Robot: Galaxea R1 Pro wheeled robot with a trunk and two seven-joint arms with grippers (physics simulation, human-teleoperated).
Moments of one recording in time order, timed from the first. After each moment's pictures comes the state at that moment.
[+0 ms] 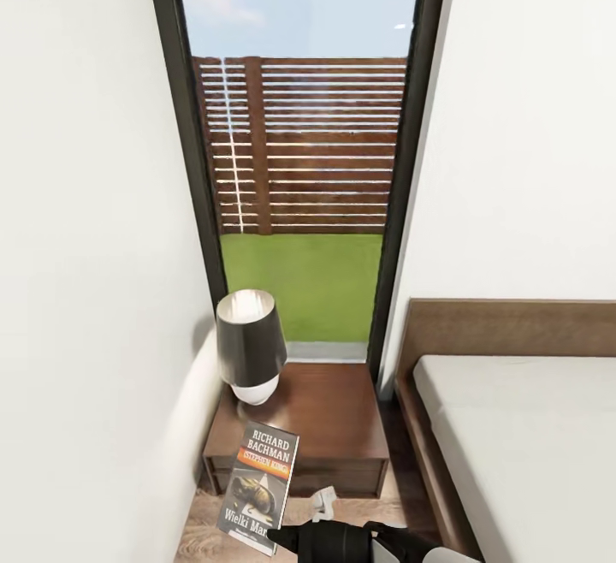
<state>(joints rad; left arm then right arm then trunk) -0.09 0.06 -0.26 -0.03 0.28 -0.37 0.05 -0.62 0.17 -0.20 0.04 0.13 -0.04 1.01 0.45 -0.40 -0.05</state>
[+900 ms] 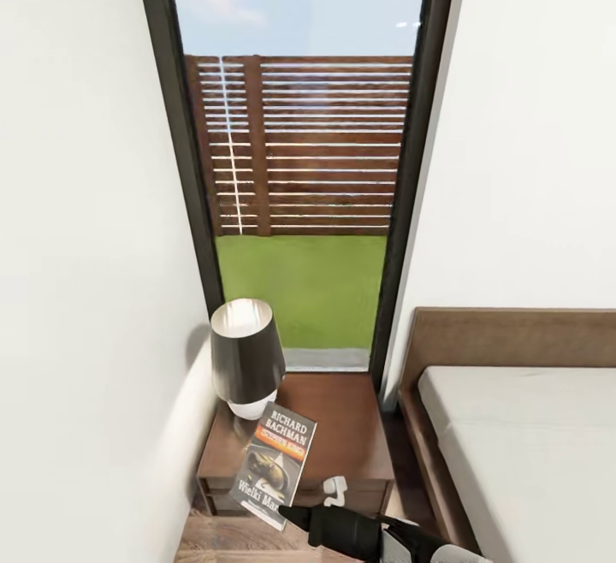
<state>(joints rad) -0.09 0.06 -0.26 -0.03 0.28 -0.37 0.05 -0.62 0.14 -0.34 0.02 0.13 -0.03 1.08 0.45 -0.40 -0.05</state>
